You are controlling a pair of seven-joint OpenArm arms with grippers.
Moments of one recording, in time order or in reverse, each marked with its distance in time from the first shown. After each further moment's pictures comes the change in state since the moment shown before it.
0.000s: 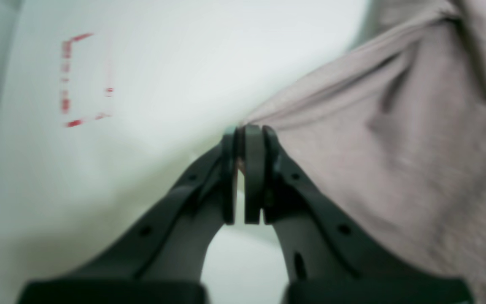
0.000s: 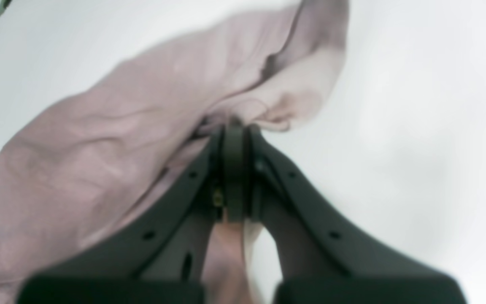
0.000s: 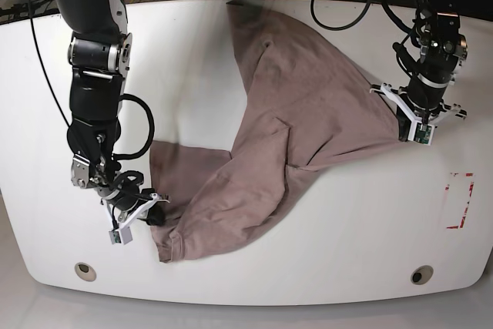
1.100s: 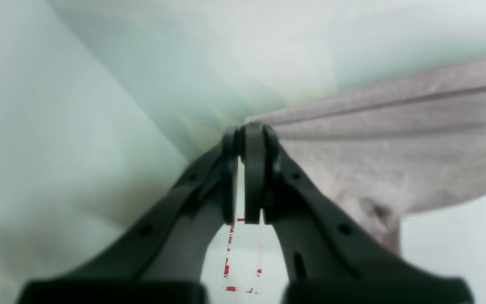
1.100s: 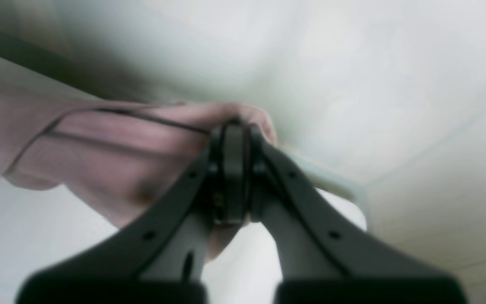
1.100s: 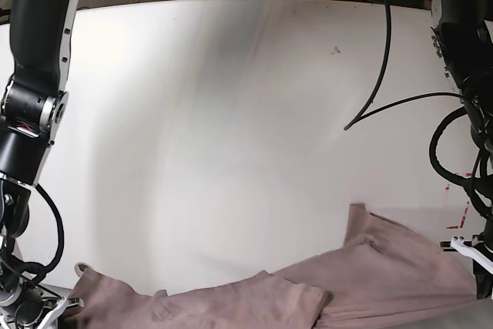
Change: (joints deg) left arm -47.7 -6.3 -0.2 0.6 -1.1 -0.3 22.9; right arm 22.6 14.3 -3.4 23.9 1.2 3.6 -20.4
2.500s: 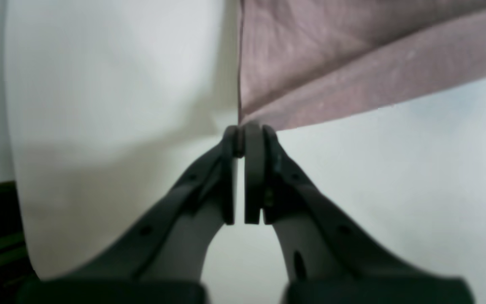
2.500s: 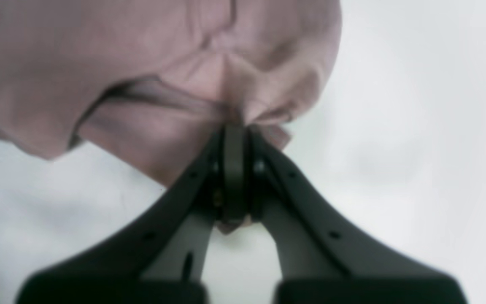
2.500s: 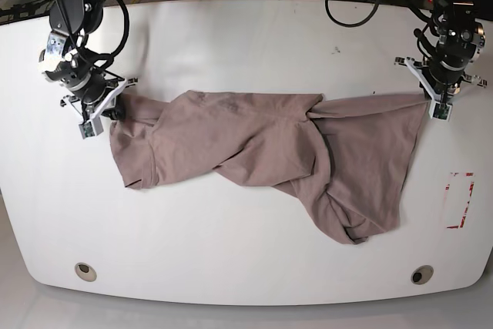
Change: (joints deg) left arm 54.2 3.2 -6.3 0.4 0.2 0.0 -7.4; right arm -64.6 -14.1 20.2 26.4 -0.1 -0.4 -0.2
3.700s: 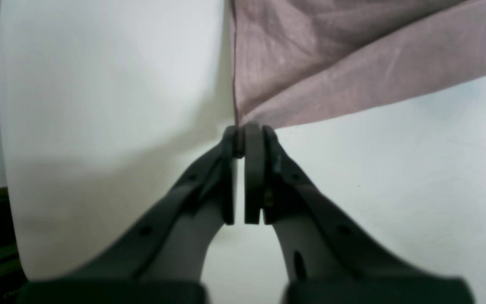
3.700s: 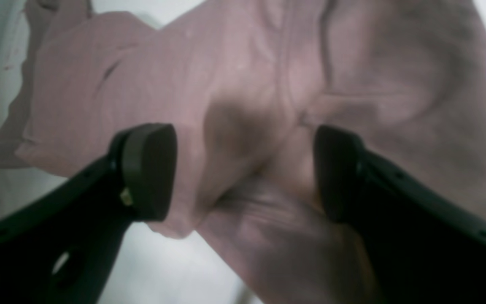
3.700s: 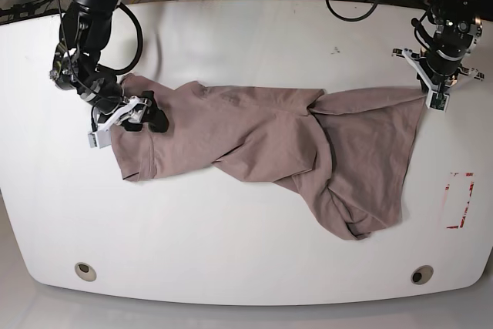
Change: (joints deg) left arm 3.8 0.0 0.1 -0.4 0.6 0.0 -6.2; right arm 6.6 -1.5 -0.6 -13.7 25.7 -0.7 -6.7
